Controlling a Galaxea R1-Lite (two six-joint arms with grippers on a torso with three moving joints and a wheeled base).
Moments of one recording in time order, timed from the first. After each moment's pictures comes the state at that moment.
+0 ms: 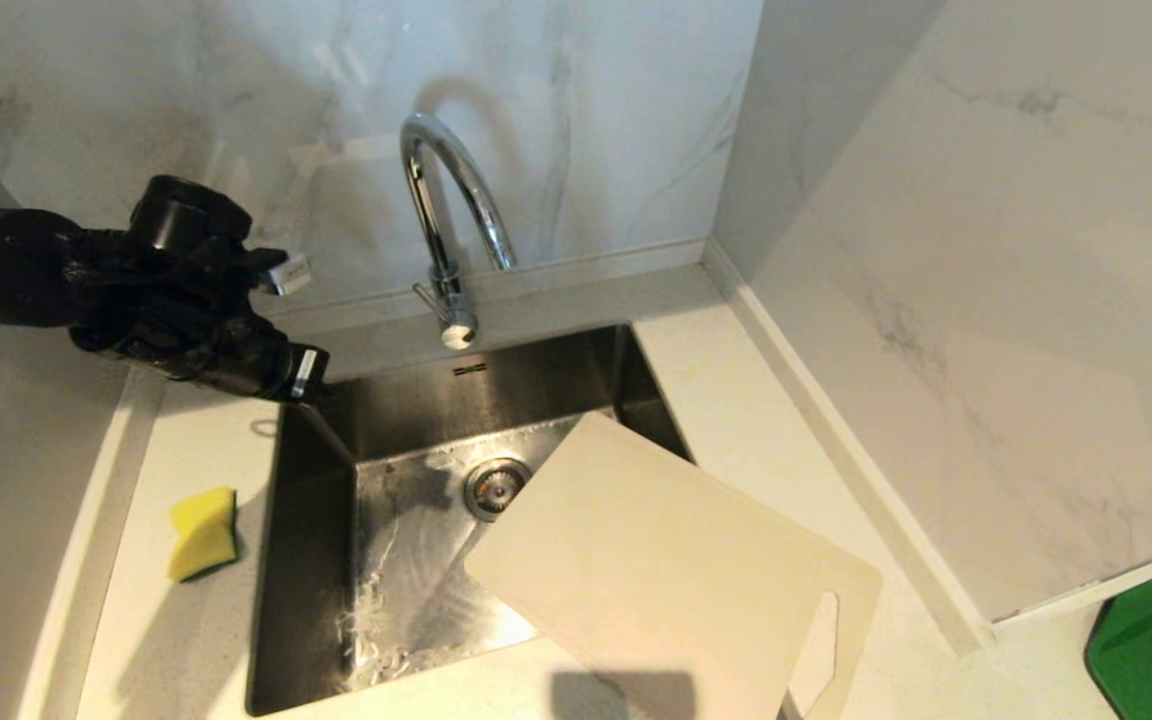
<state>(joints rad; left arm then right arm) -0.22 1.92 -1.65 0.47 0.00 0.04 -0.01 0.00 0.00 0.00 -0.02 0.05</state>
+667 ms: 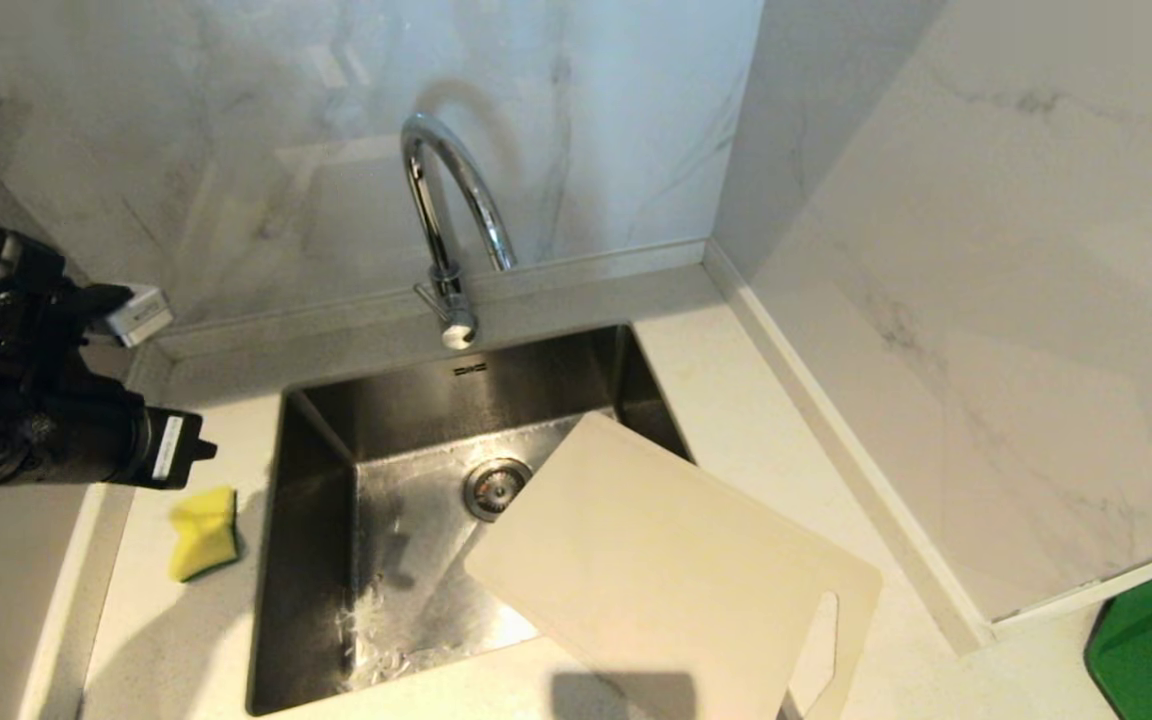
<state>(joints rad) -0.22 1.50 -1.08 0.26 0.12 -0.01 -0.01 0.00 0.00 0.00 -0.02 0.05</state>
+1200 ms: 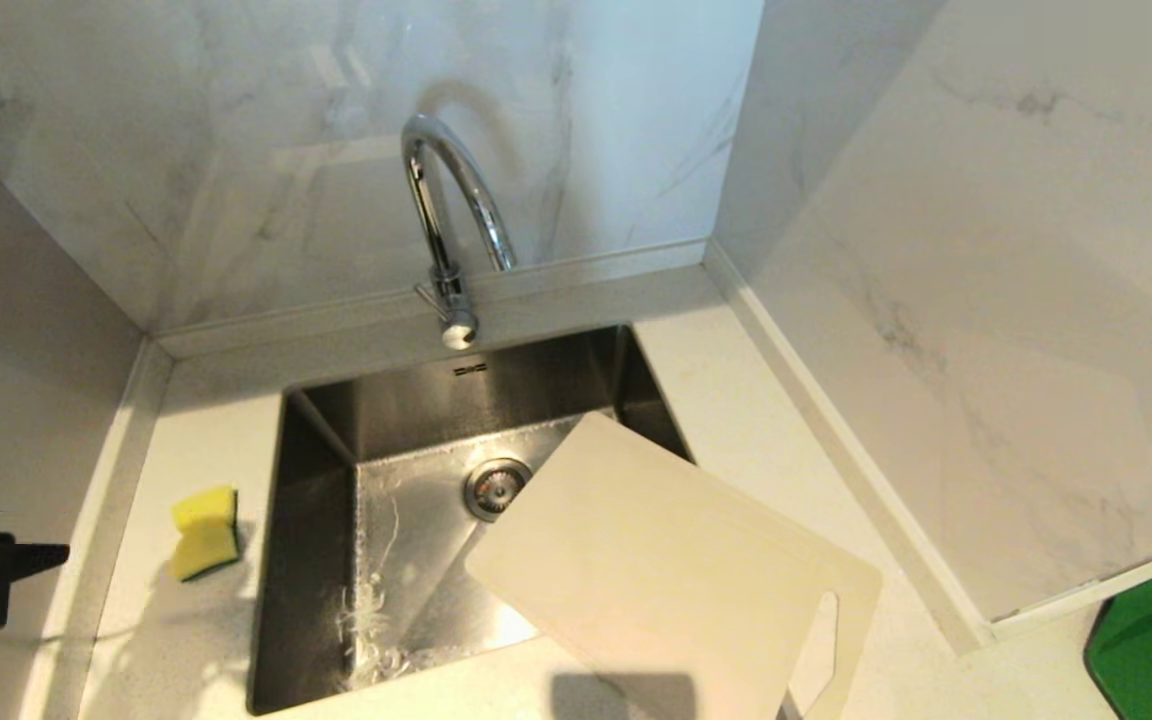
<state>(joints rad) -0.04 1.13 -0.70 0.20 0.00 0.01 -0.01 0.00 0.00 0.00 -0.02 0.05</state>
